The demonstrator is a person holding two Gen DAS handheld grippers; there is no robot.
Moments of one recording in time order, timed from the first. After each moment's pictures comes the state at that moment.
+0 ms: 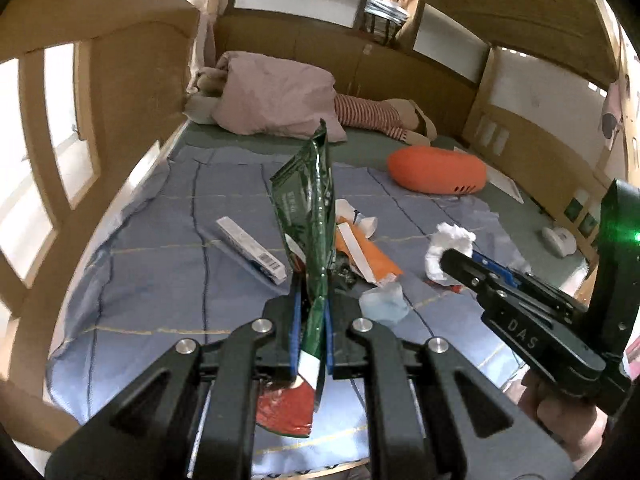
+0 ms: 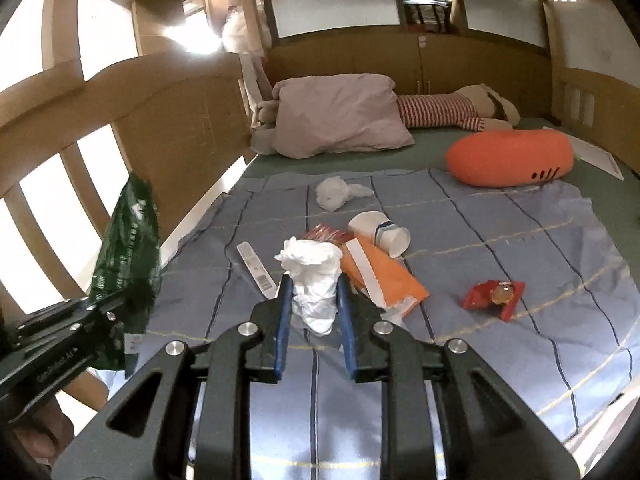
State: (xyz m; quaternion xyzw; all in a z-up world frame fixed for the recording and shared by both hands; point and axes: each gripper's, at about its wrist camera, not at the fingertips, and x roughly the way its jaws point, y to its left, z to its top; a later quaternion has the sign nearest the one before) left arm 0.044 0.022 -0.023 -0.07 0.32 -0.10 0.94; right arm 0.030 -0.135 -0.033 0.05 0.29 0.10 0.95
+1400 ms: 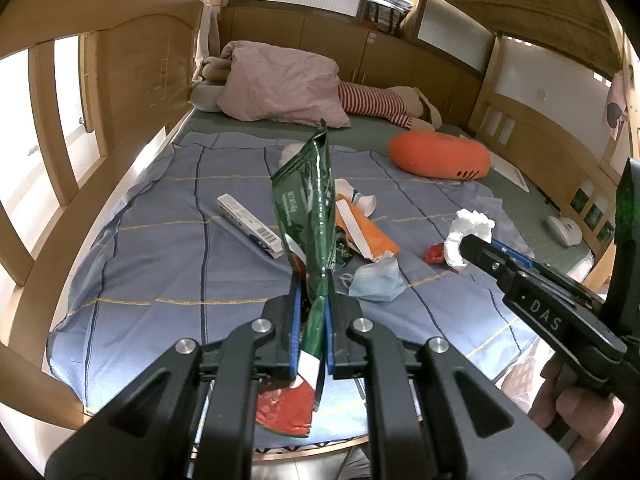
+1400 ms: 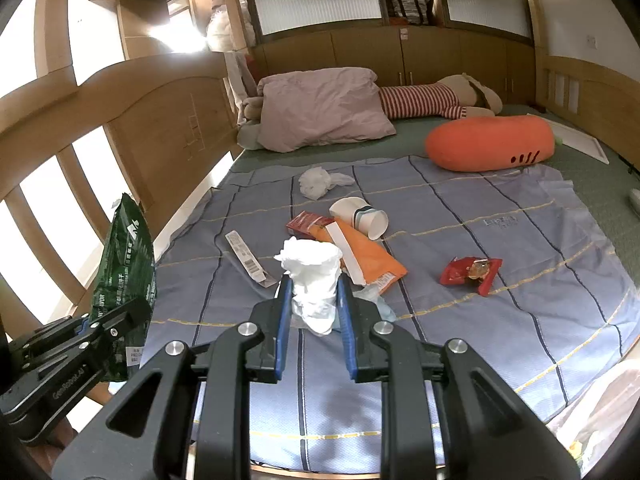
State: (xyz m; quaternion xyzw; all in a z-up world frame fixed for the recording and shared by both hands) left arm 0.023 0.009 -0.032 -0.06 0.34 -0.09 0.93; right arm 0.002 -0.148 -0.033 0.07 0.30 0.07 0.95
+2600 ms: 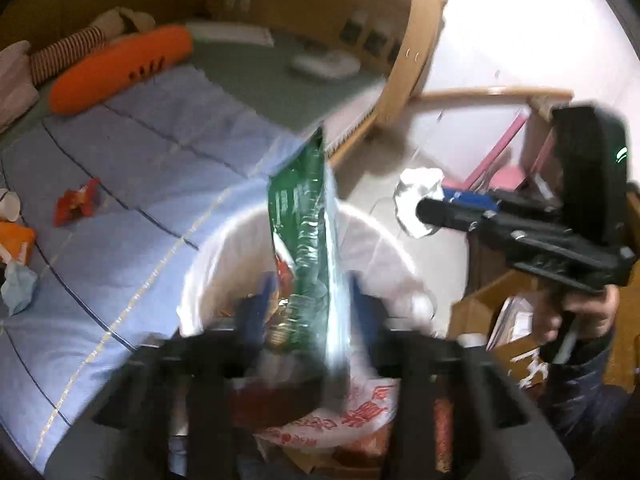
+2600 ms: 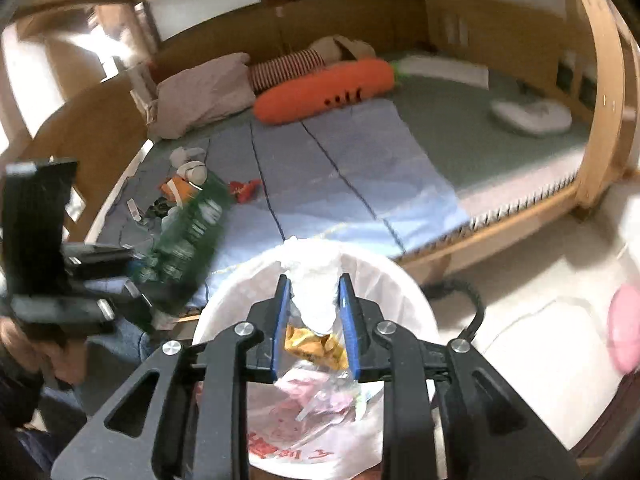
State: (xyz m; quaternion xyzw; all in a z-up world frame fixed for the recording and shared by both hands) left arm -0.076 -0.336 -0.033 0.10 0.45 -0.47 0.75; right arm -0.222 -0.484 -0.012 0.14 0.39 -0.02 0.91
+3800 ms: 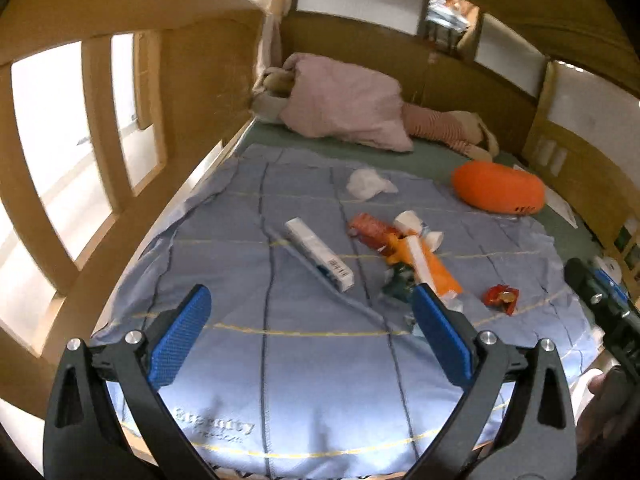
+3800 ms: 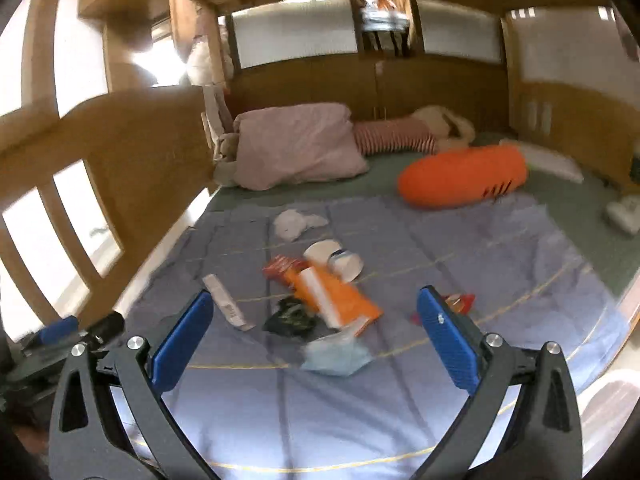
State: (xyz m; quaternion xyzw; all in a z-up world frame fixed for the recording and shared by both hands) left arm 0.068 0.053 -0.018 -0.07 0.32 0.00 0.94; right arm 0.007 -0.153 -0.014 0.05 0.25 0.02 0.97
